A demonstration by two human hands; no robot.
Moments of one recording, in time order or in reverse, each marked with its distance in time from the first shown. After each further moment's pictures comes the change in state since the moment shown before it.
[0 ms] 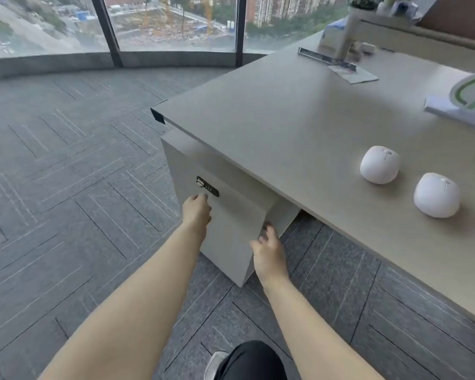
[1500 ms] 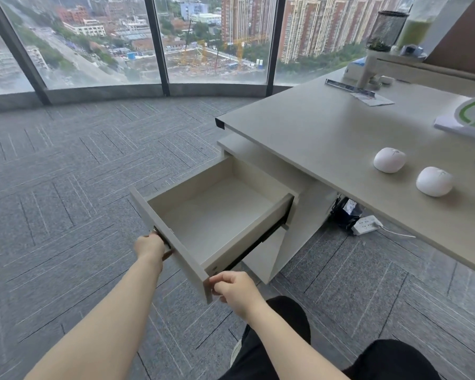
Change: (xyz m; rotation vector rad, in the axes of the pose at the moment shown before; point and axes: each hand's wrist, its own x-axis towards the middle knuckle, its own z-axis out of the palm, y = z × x) left_hand -0.069 -0.059 -0.249 -0.183 0.417 -0.017; right_hand -0.151 0.073 0.087 -0.283 -0.496 -0.060
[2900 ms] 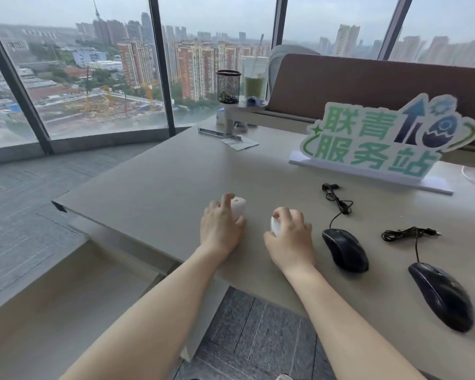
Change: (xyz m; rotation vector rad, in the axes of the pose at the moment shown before) left_hand -0.291 0.026 0.398 0.911 -0.605 1.229; right_hand -0.037 -0.064 -0.394 -0.571 1.075 -0.122
